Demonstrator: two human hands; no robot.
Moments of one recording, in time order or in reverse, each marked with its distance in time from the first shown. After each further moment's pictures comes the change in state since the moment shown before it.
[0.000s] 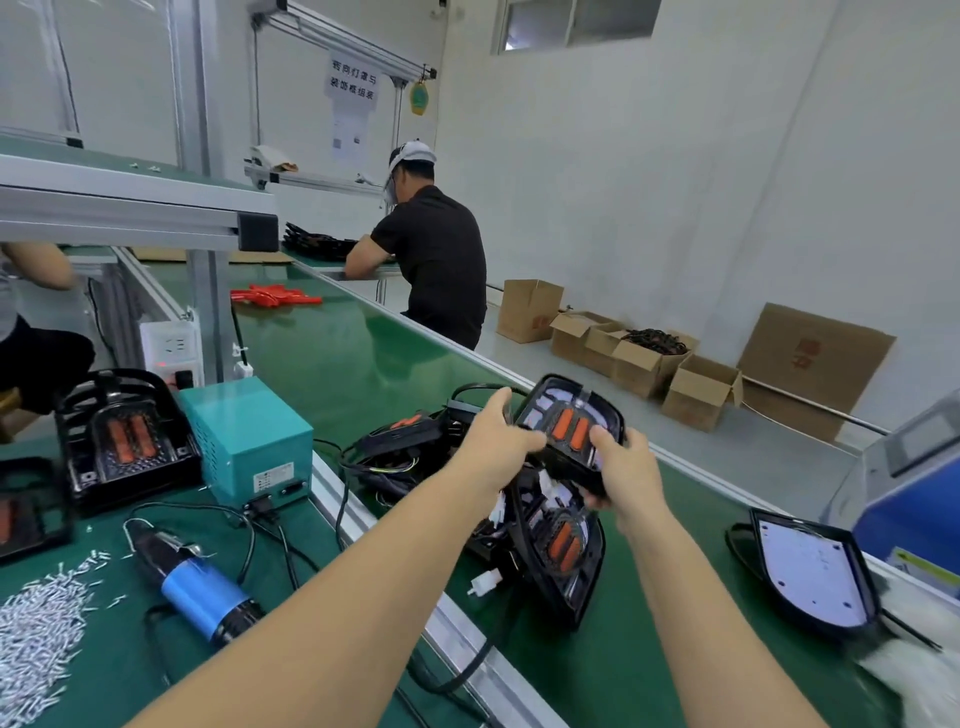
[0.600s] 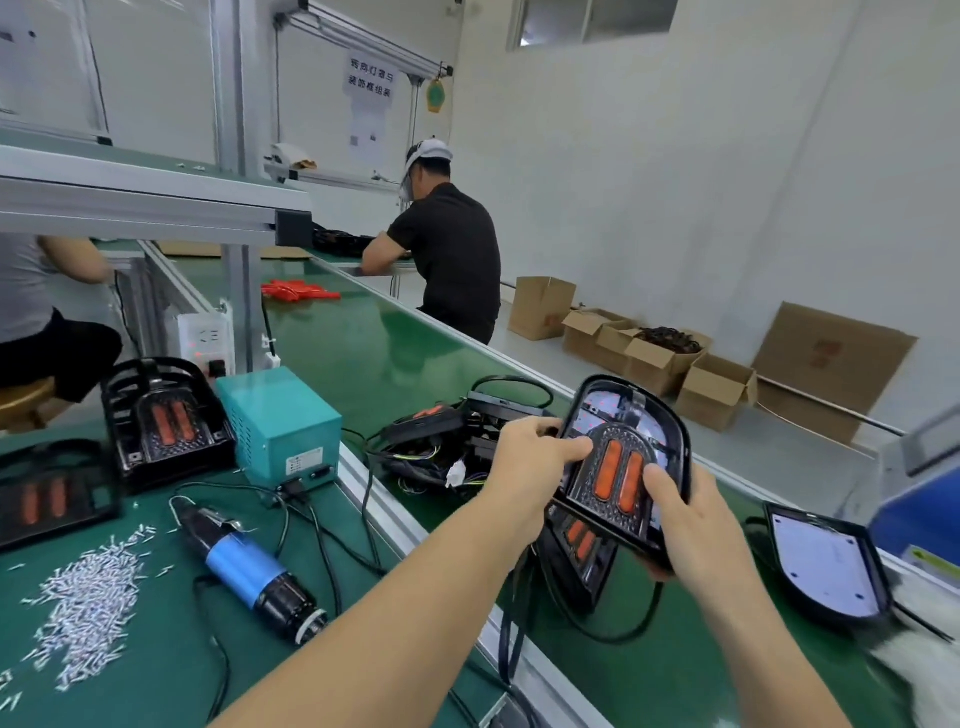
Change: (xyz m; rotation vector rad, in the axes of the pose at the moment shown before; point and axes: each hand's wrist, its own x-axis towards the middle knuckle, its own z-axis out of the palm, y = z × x) left_hand -0.043 -0.001 0.014 -0.193 0.059 -0.063; right_hand -0.104 0.004 -0.045 -0.253 0.059 -0.250
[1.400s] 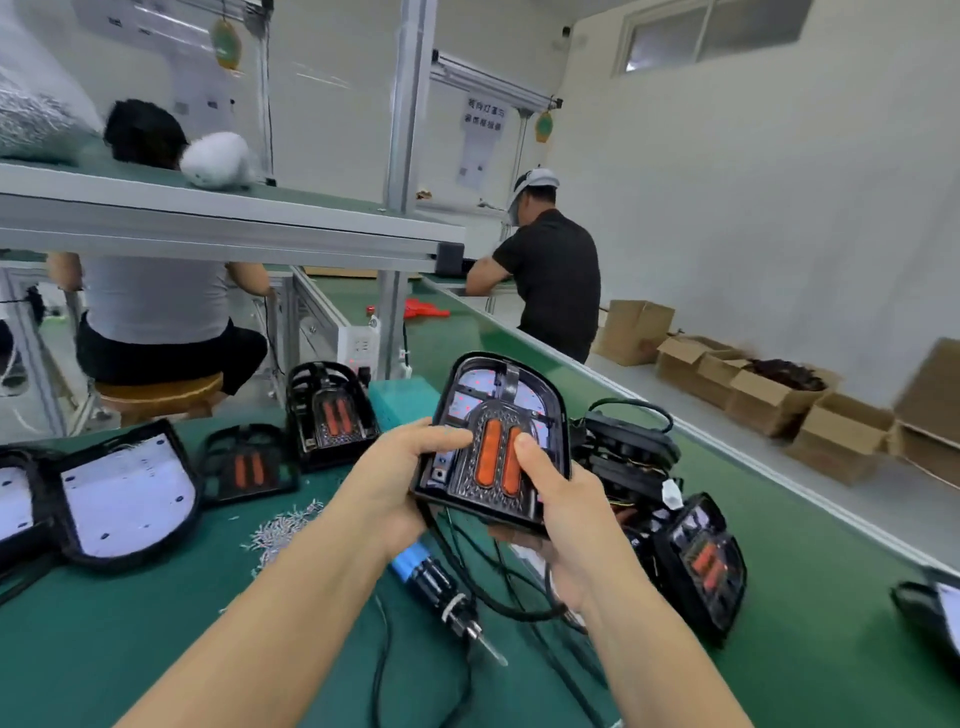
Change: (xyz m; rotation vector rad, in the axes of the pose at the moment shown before) left_hand -0.093 0.036 -0.190 -0.337 0.103 0.085; right_hand -0.091 -0.117 0.148 0.663 -0.597 0.182
